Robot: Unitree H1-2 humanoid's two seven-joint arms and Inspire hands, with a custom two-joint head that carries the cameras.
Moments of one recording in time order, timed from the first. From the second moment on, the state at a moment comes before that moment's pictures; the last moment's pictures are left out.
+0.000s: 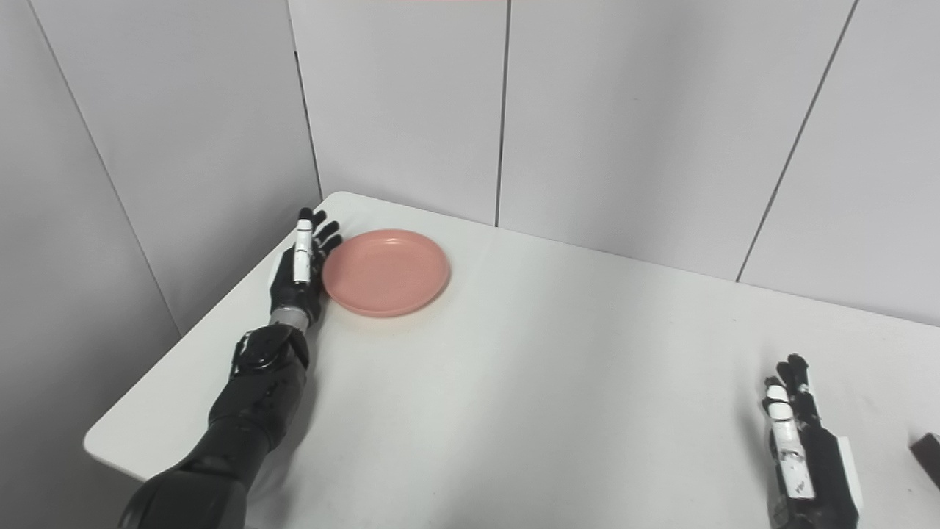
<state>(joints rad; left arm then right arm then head) -0.61 0.29 0.31 0.88 -0.33 -0.25 -0.02 -0.29 -0.11 -0.06 0.23 0.15 -0.08 0.12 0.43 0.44</state>
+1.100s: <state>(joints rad) -0.60 0.14 0.21 0.73 -0.34 -0.11 -0.15 -0.29 -0.09 -0.05 0.22 0.13 -0.08 0.10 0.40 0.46</state>
